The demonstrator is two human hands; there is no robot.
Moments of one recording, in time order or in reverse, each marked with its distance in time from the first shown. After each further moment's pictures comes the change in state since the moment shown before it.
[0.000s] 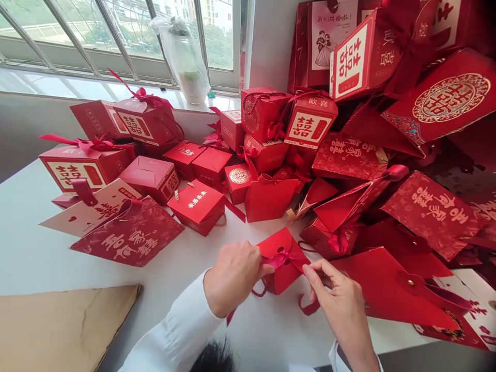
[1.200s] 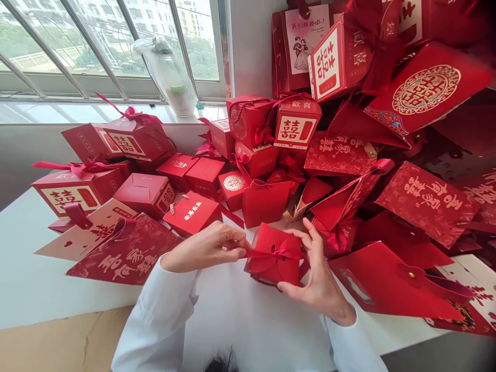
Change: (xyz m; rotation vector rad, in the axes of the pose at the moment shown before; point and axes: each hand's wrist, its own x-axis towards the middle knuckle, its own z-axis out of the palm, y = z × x) left_hand 0.017 -0.068 -0.032 -0.476 -0.057 0.389; right_hand 0.033 -0.007 0.022 0.323 -0.147 -0.306
